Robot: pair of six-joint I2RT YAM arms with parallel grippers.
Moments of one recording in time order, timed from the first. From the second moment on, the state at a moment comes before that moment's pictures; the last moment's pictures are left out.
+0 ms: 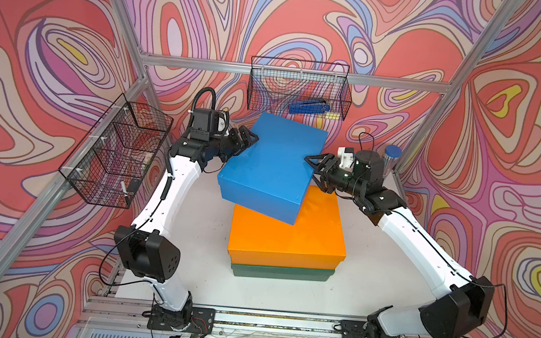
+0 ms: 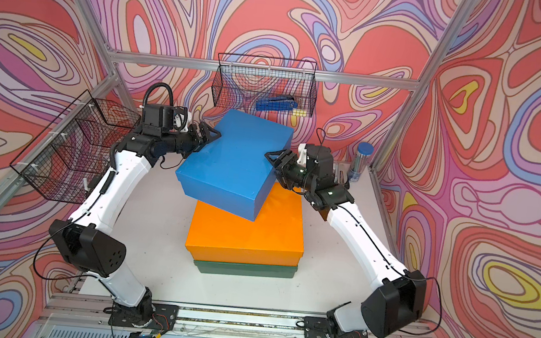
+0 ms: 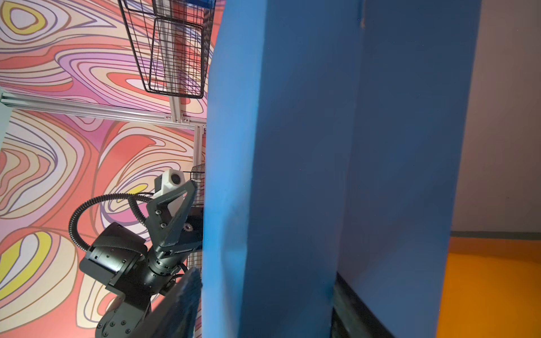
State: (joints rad) left arm -0.17 1.68 1.85 -0.71 0.50 -0.81; right arm 0.43 1.41 1.37 -0.22 -0.40 1.22
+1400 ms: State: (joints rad) left arm -0.21 1.72 1.97 -0.86 0.58 -0.62; right arm 0.71 1.23 1.36 -0.55 -0.13 1.19
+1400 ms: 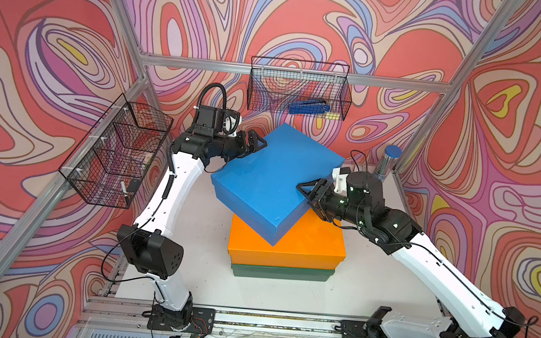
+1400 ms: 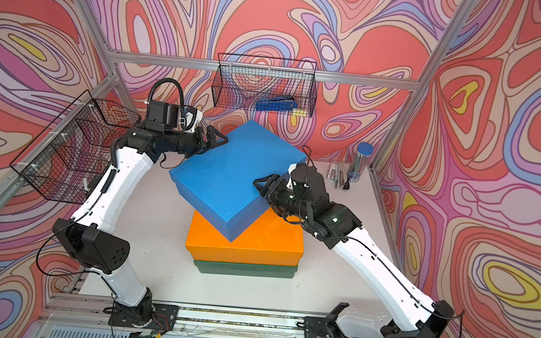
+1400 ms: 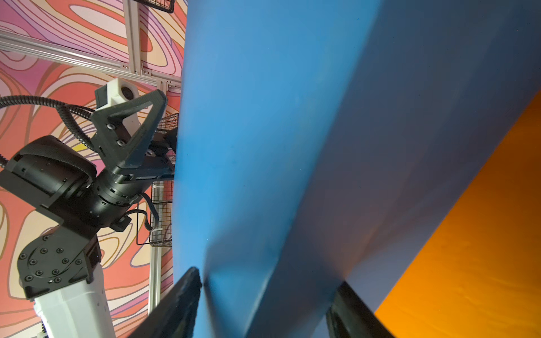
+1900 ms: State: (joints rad) left arm -0.26 1.72 2.04 -0.95 0.53 -0.53; right arm 0.76 1.17 1.38 -0.62 -0.05 1.10
